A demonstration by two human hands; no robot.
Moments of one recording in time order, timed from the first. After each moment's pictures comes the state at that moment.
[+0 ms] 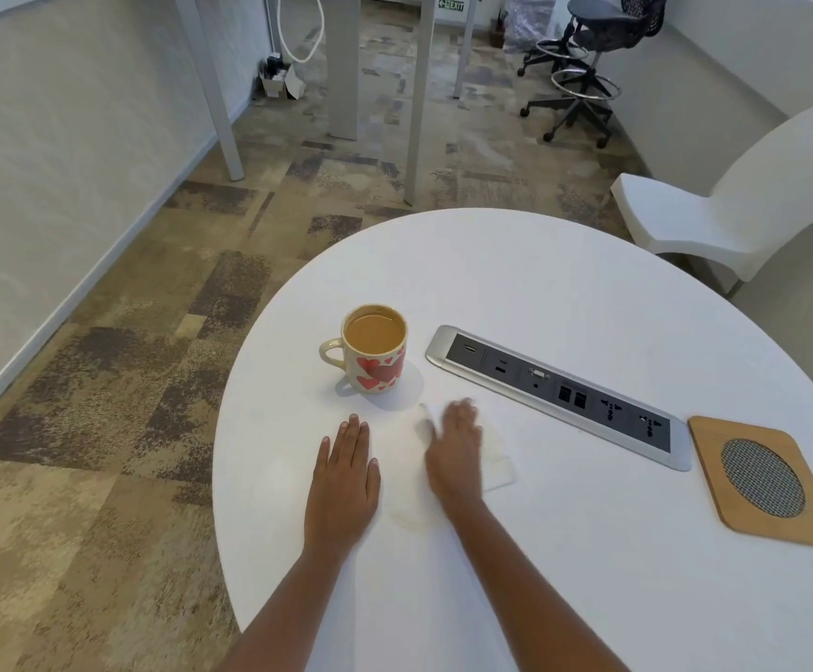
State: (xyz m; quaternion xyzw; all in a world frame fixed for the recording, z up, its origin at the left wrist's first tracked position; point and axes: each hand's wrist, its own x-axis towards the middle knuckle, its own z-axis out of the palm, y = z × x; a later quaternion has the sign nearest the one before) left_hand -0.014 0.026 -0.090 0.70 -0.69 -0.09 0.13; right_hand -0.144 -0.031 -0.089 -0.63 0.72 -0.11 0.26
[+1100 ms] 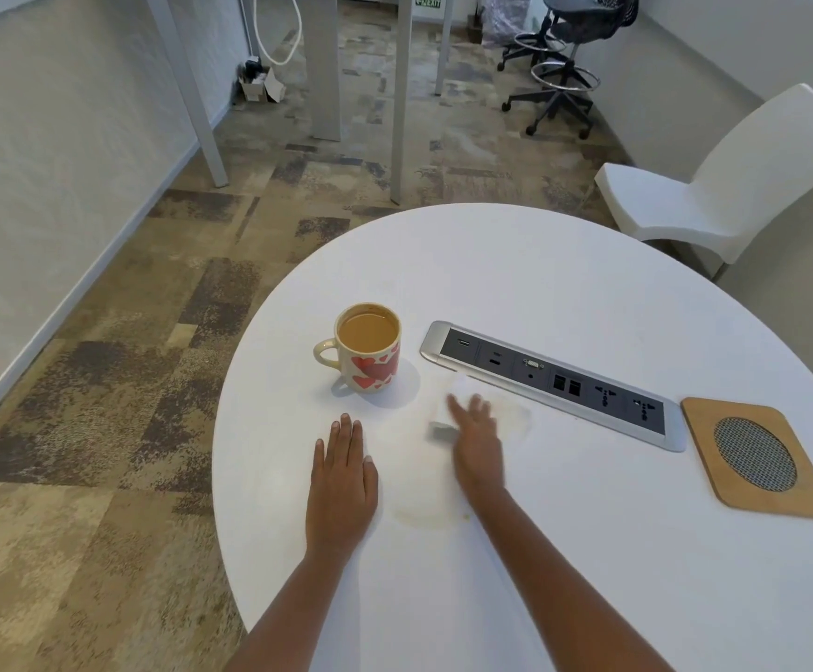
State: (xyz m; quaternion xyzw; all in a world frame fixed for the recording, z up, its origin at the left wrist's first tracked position) left_hand -0.013 0.026 -0.087 0.72 -0.67 -0.13 0.14; right_hand -0.170 -0.029 -0.083 -0.62 0.73 -0.16 0.25
